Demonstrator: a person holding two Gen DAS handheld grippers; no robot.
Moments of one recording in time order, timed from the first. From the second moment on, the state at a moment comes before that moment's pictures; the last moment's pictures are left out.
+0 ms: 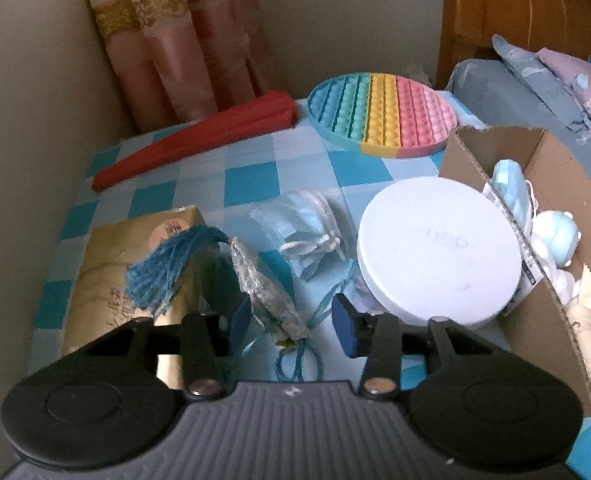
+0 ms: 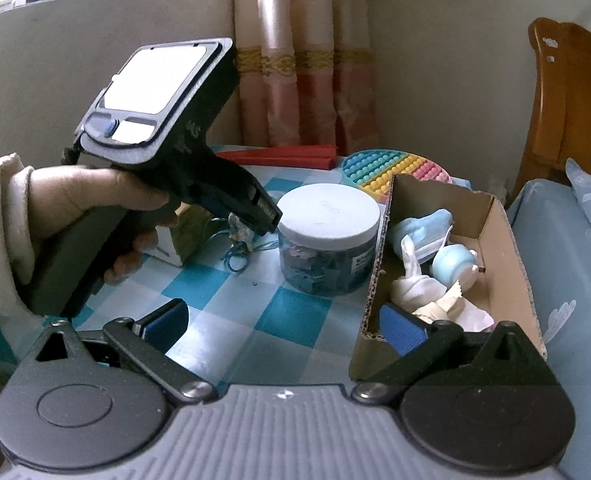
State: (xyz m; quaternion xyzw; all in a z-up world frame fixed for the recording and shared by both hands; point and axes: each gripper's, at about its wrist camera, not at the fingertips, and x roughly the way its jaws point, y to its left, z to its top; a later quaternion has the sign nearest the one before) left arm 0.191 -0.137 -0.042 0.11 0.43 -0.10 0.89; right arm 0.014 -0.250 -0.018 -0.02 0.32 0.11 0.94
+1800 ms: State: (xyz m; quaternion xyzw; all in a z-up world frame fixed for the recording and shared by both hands) left arm 0.197 -0.135 -0.066 0.10 0.43 -0.08 0.89; right arm 0.013 -0.246 -0.020 -0.01 0.31 0.13 0.94
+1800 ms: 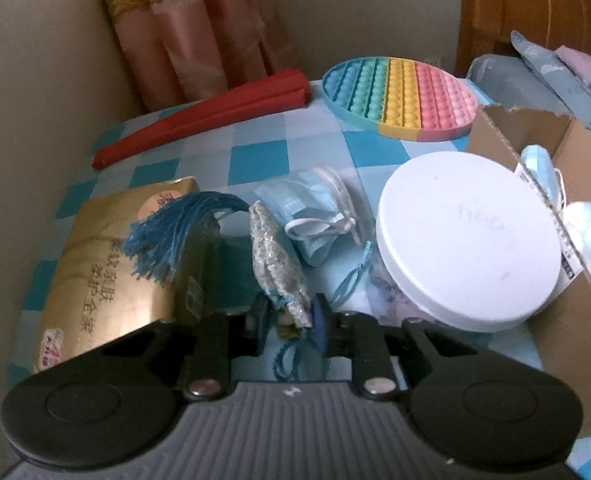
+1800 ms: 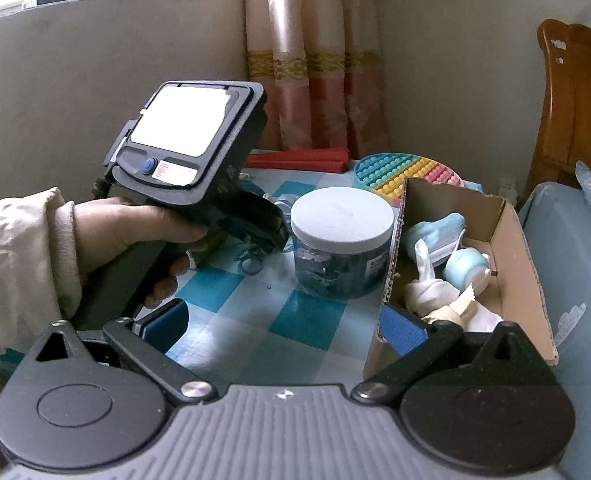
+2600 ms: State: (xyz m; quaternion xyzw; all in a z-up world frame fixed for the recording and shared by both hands) left arm 0.171 -0.121 -0.056 0.06 0.43 -0.11 0.89; right arm 0.037 -0.245 -0.009 -0.06 0.37 0.12 0.92
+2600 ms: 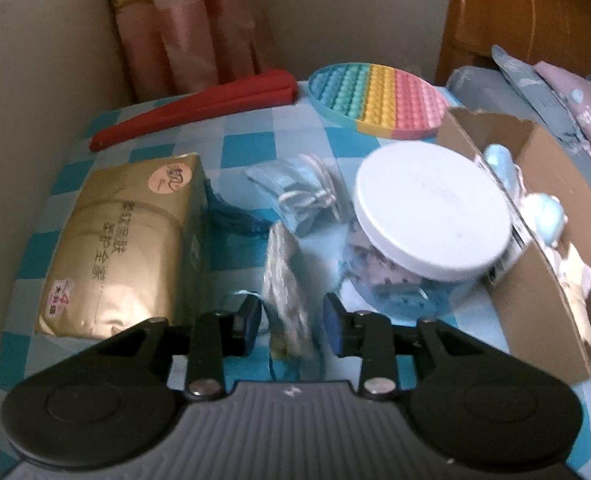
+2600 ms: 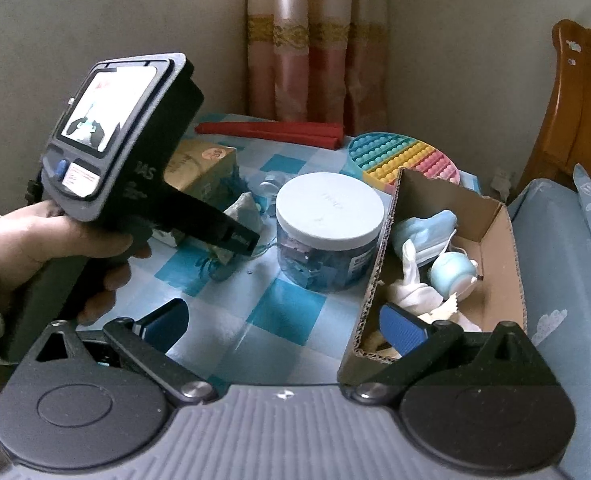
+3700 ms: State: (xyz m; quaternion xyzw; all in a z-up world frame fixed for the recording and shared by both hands) left arm 0.106 -0.070 -0.027 0.06 0.41 -0.19 0.89; right arm 0.274 -0.202 0.011 -0.05 0.51 0.16 0.84
